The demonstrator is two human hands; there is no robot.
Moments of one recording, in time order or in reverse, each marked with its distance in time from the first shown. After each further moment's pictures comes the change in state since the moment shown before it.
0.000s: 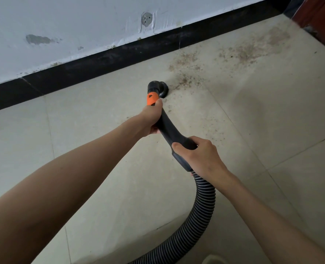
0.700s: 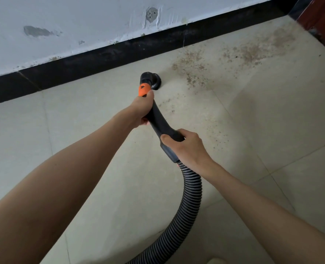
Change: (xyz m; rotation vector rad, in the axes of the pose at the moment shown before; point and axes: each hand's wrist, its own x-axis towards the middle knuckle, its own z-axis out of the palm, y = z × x) left_hand 0.026 0.012 -0.032 0.091 0.095 0.074; right_hand 0.033 -0.017 0.032 0.059 -0.040 -0.019
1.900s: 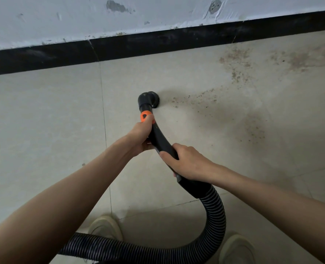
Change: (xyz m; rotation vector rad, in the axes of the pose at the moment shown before) left_hand -0.107 -0.122 -0.104 -0.392 0.076 -0.197; right_hand -0.078 -0.025 0.097 -0.594 -0.525 -0.160
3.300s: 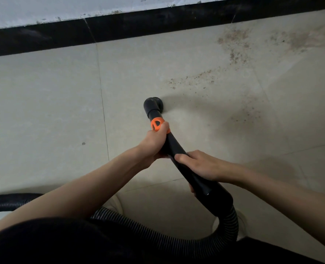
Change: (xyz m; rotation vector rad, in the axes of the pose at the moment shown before) left_hand -0.053 -0.064 0.024 0.020 -0.135 -0.037; right_hand -0.064 0.025 0.010 0.335 -0.295 0.203
